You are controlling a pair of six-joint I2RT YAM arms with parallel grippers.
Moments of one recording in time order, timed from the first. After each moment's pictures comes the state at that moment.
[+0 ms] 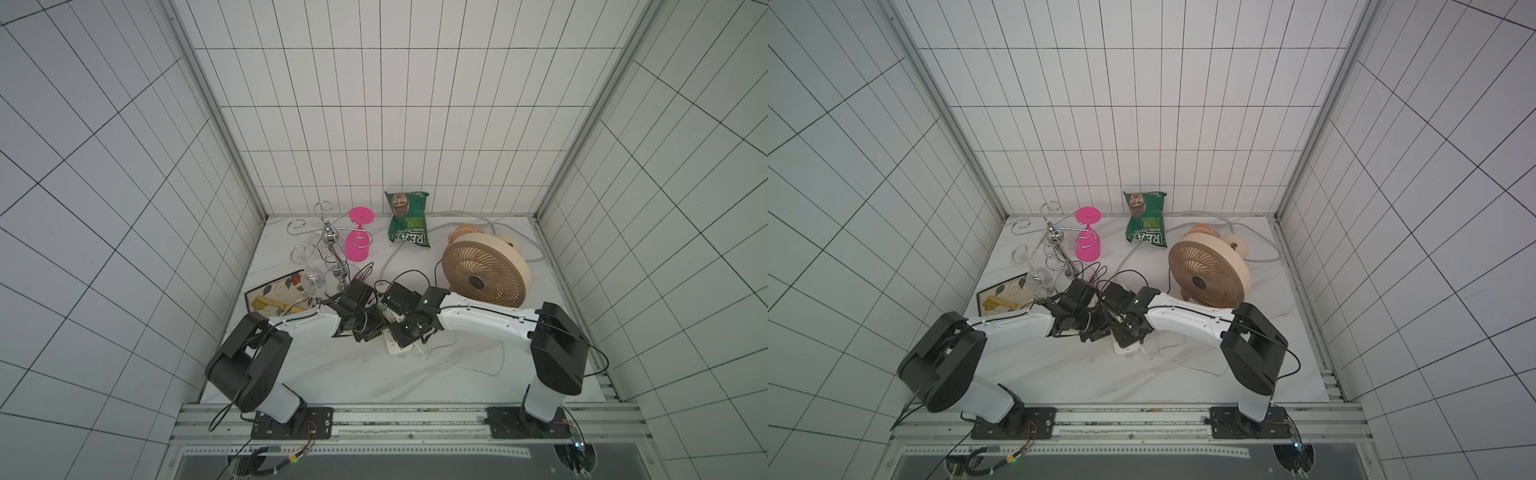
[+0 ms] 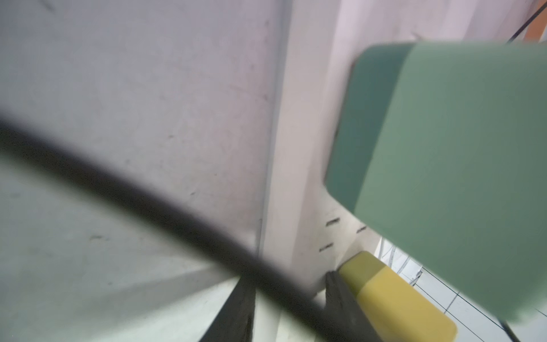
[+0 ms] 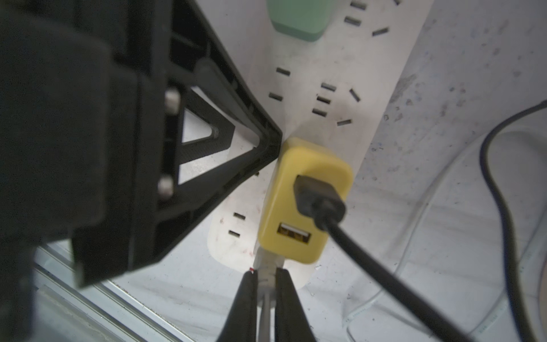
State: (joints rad) left arm -0.59 1.54 0.73 -0.26 0.37 -1.08; right arm 1.13 1.76 1.30 -0.82 -0.02 0.43
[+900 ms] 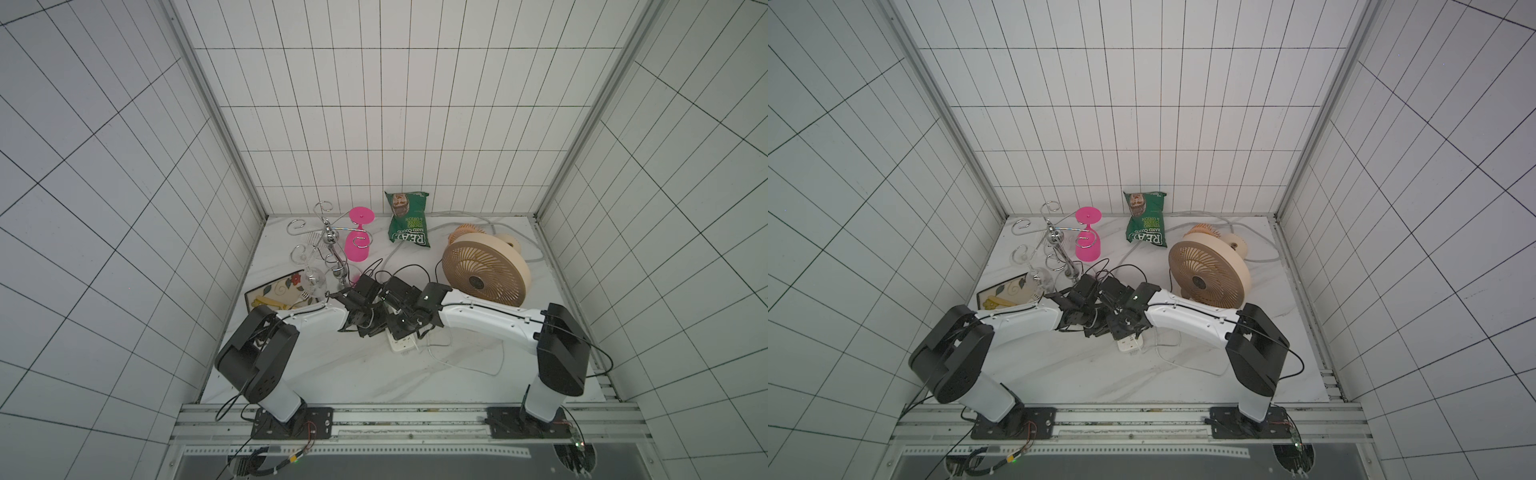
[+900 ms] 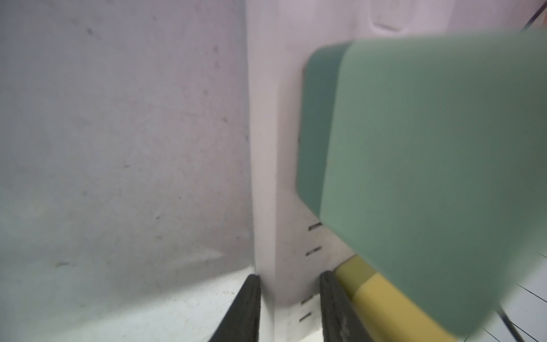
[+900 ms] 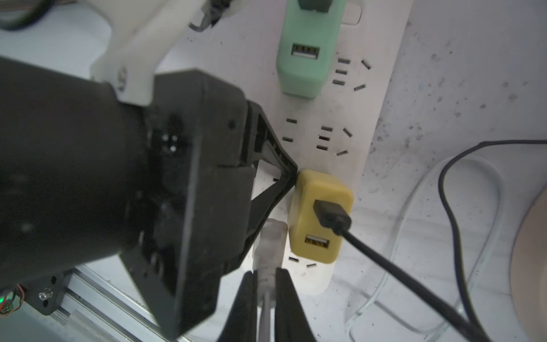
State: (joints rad) left arm -0.61 1.61 0.81 -0.32 0.32 -1.04; right arm 1.13 1.74 1.35 -0.80 0.05 0.49
